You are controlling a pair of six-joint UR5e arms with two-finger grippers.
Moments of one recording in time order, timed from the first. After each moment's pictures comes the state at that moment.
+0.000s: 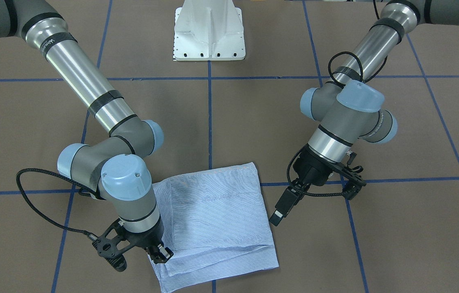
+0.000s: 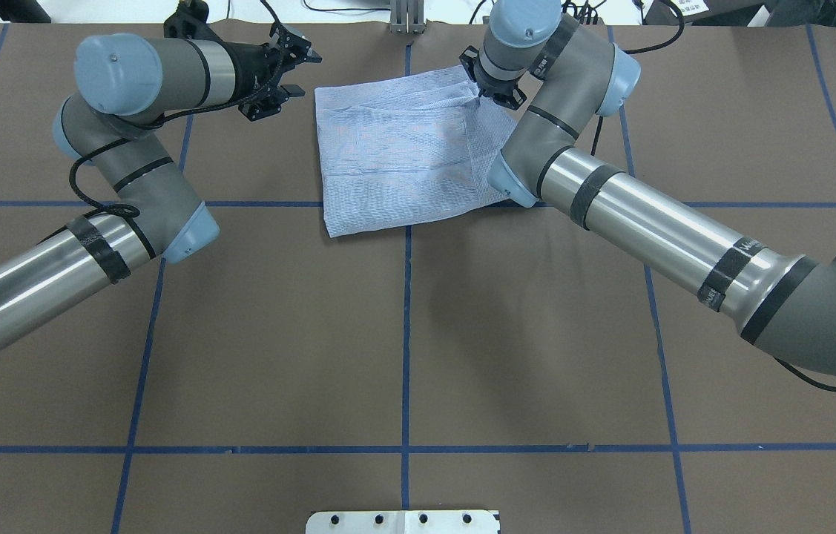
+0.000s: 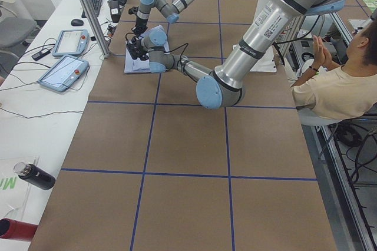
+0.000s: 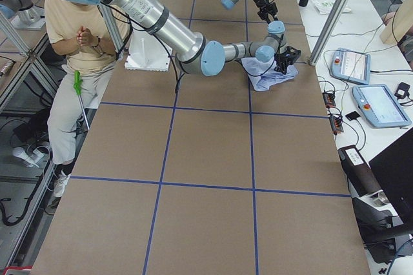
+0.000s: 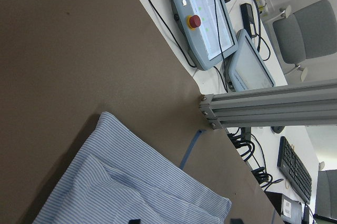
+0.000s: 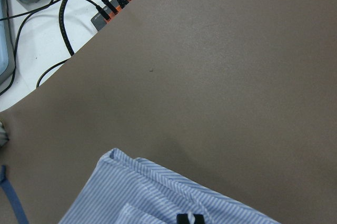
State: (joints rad) left arm -0.83 -2.29 -1.17 -2.69 -1.75 -1.98; right arm 0.83 -0.50 0.68 -0.90 1.79 1.75
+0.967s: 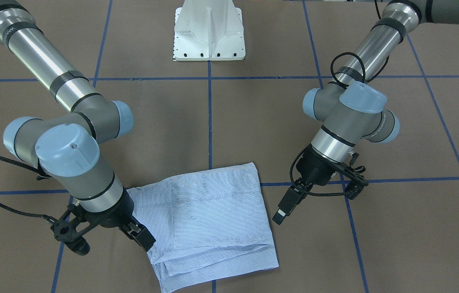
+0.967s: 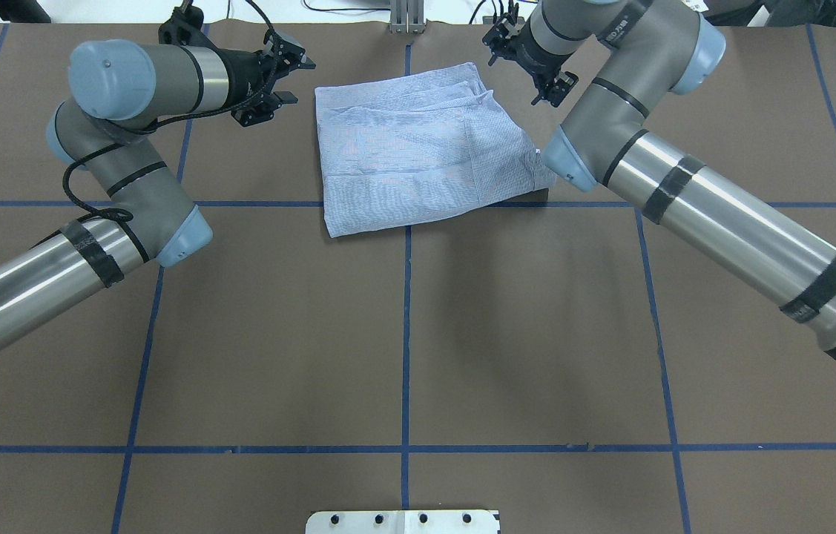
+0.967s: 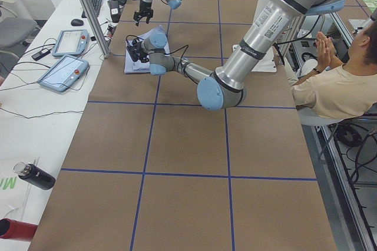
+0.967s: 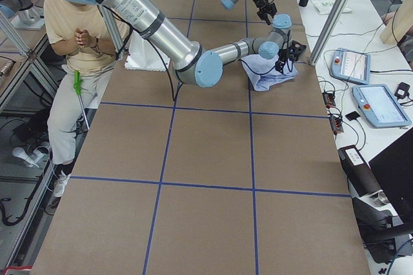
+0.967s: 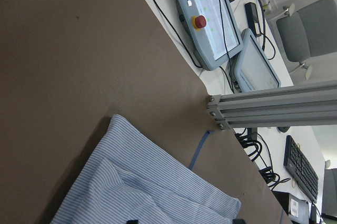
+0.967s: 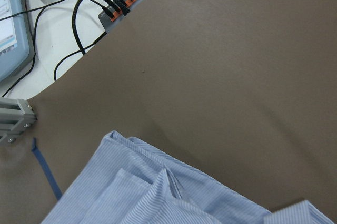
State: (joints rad) left arm -0.83 -2.26 -1.18 -2.69 -1.76 -1.97; right arm 0.91 -0.75 1.16 -1.09 1.99 1.69
